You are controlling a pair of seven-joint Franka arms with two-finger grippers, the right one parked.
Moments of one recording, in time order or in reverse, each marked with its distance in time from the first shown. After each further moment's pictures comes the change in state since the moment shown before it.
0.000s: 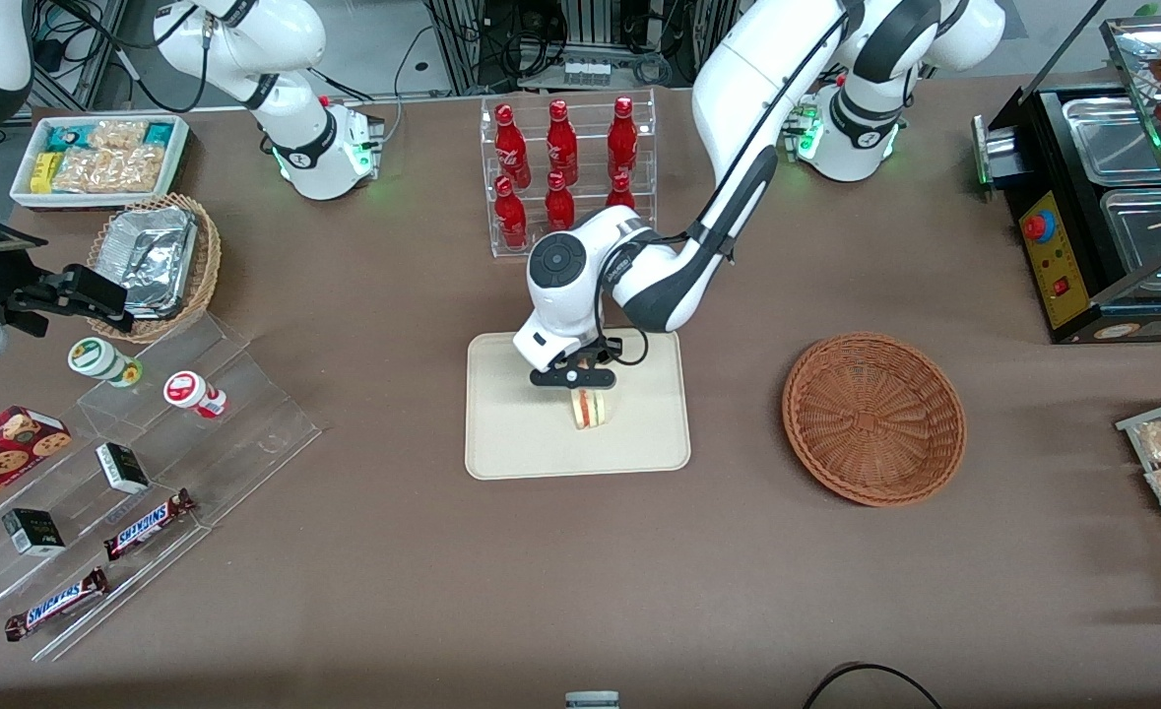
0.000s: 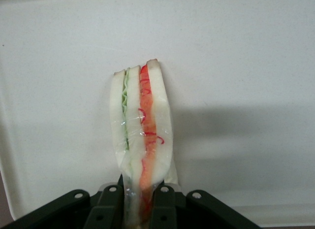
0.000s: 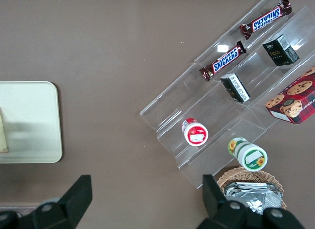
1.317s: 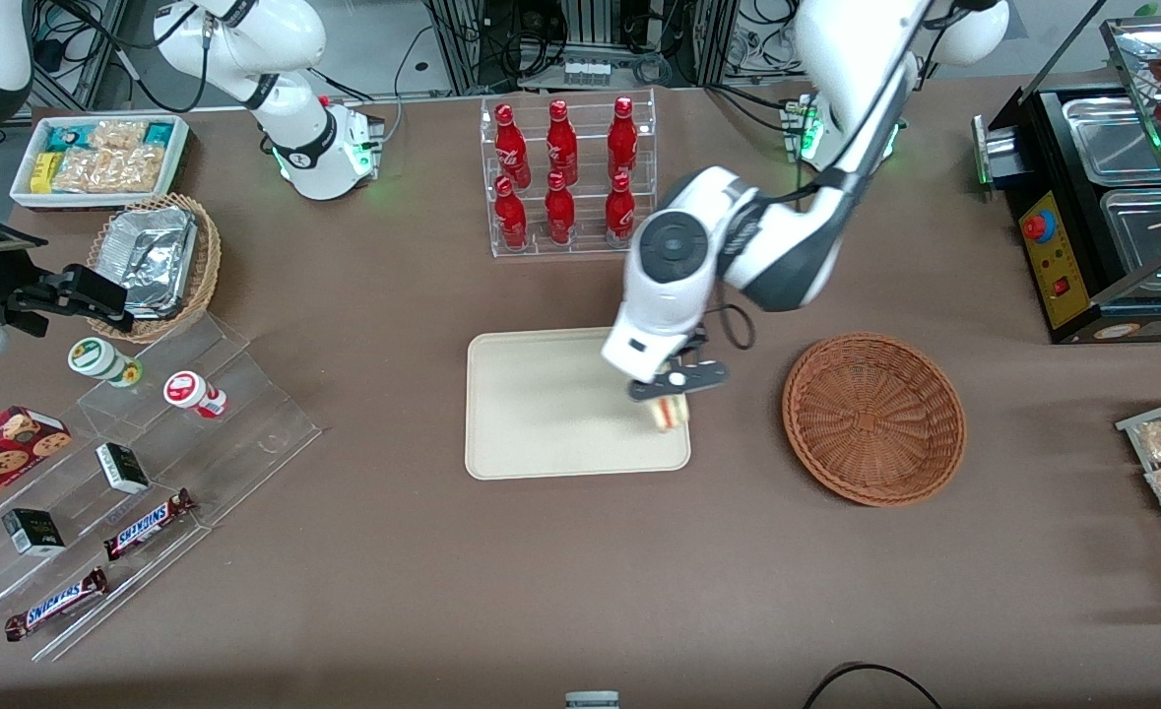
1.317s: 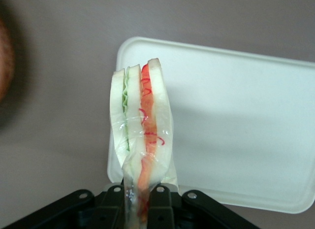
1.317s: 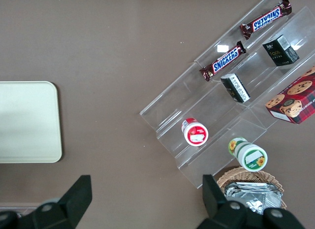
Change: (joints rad) arm 0.144 -0.249 0.003 -0.096 -0.098 -0.177 -0.022
